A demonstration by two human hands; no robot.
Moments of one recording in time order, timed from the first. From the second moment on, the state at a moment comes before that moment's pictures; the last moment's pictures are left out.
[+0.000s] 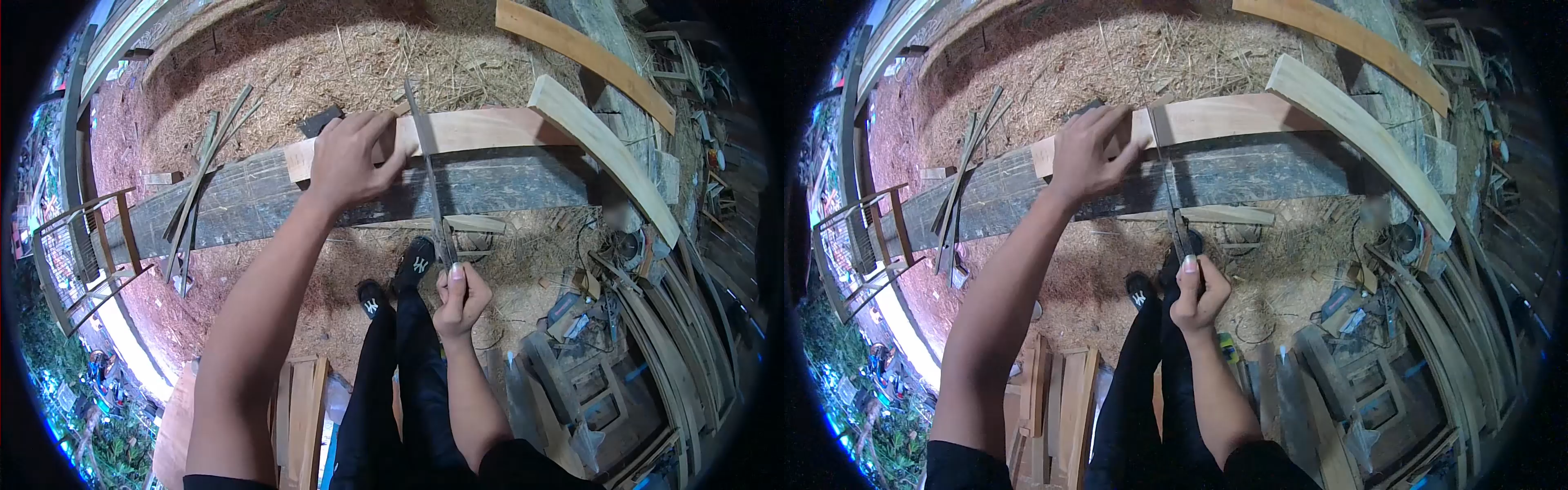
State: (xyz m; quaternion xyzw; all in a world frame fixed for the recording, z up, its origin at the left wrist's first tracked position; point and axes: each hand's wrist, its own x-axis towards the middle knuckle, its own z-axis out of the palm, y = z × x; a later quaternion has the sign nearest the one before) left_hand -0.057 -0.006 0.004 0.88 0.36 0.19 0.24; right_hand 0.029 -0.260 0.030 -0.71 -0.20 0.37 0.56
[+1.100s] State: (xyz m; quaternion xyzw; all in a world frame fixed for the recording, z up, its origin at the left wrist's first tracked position) left_hand -0.016 -0.010 -0.003 0.80 0.56 0.18 0.13; right_hand 0.023 -0.261 0.041 -0.75 -0.19 0.35 0.53
